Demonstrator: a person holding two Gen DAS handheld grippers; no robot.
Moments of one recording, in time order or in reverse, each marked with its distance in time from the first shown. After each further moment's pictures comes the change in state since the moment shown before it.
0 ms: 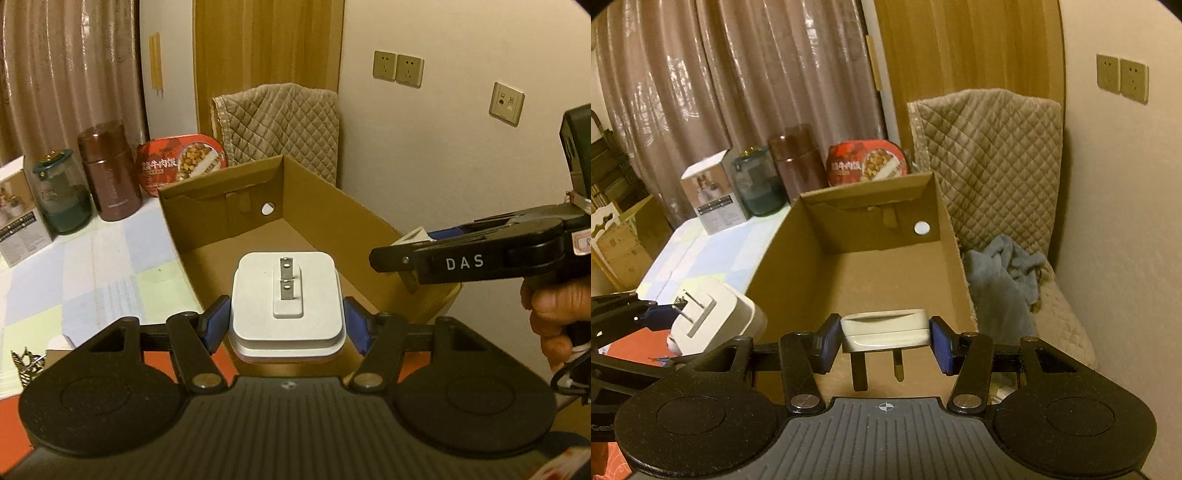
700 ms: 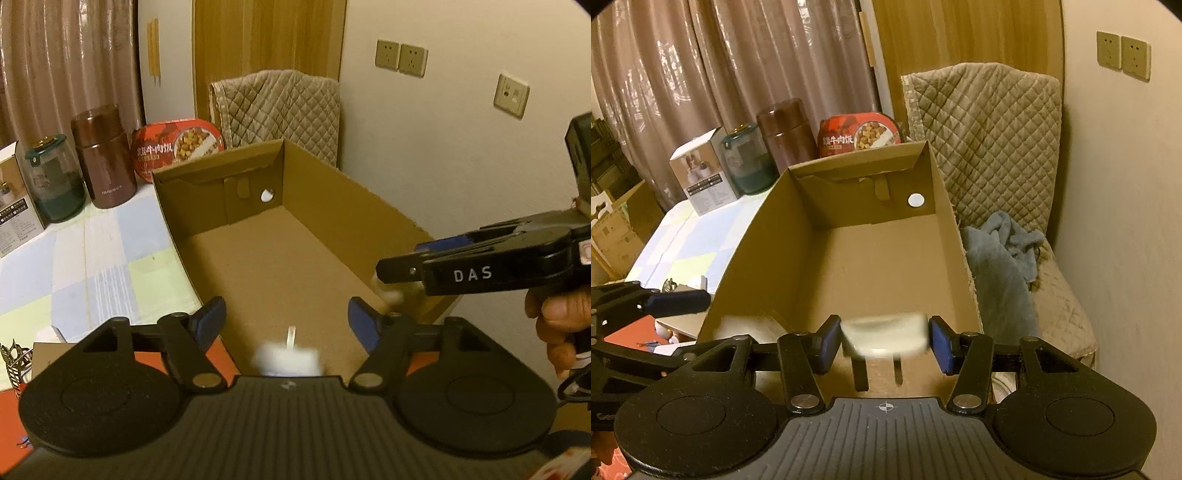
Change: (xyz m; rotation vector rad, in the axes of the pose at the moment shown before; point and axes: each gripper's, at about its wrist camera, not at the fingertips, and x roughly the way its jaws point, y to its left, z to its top) left arm 0.012 0.012 -0.008 -0.018 0.015 -0.016; right arm 0.018 -0.002 -0.007 0.010 0.053 -0.021
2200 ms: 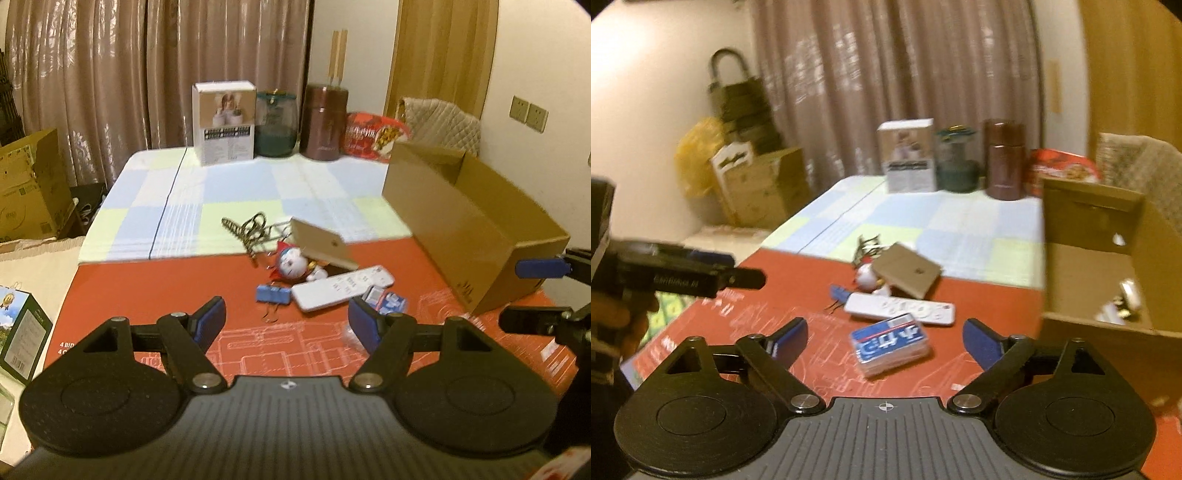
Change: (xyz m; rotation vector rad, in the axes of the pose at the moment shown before) left arm -0.185 0.182 -0.165 -0.260 -0.047 0.307; right arm -0.019 0.218 -0.116 -0.365 -0.090 0.357
